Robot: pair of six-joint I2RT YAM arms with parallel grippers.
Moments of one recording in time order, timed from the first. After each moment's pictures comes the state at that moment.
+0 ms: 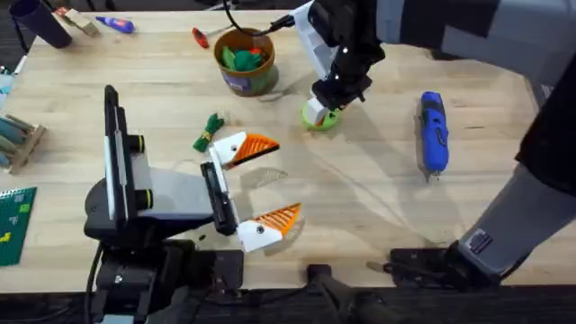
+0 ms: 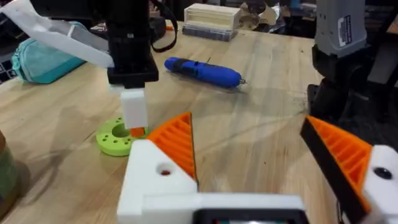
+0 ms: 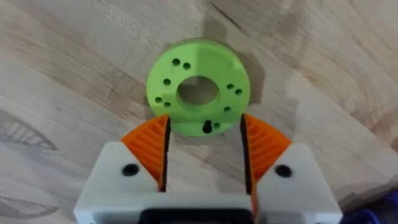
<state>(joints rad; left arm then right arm) -0.04 0.00 0.01 -0.12 1.19 0.07 0.51 1.97 1.53 -1.03 0.00 -0.09</state>
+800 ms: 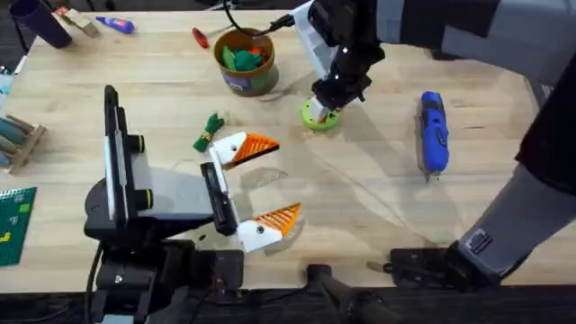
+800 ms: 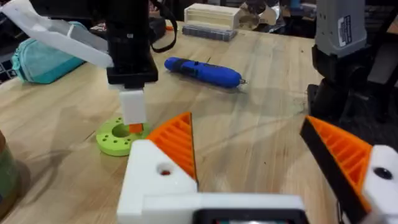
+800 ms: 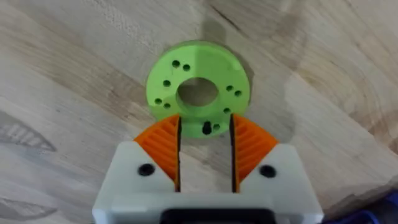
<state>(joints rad) -0.04 0.00 0.01 -0.12 1.19 0.07 0.51 1.97 1.53 -1.03 0.00 -0.09</state>
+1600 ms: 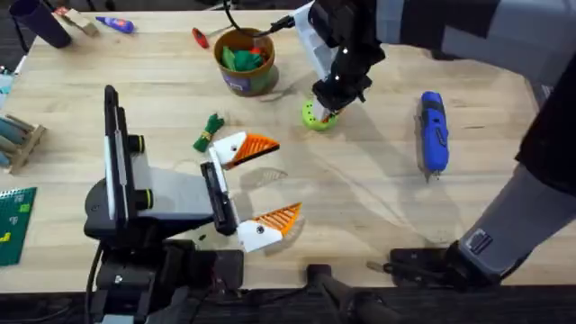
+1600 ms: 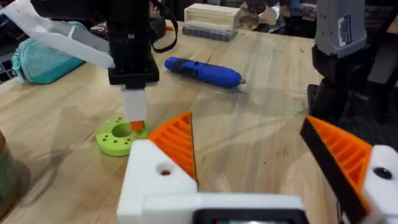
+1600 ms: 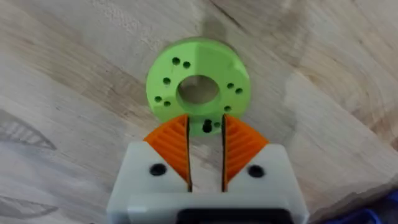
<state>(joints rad) -0.04 0.00 0.01 -0.12 1.19 0.07 0.51 1.97 1.52 -1.03 0.00 -0.09</state>
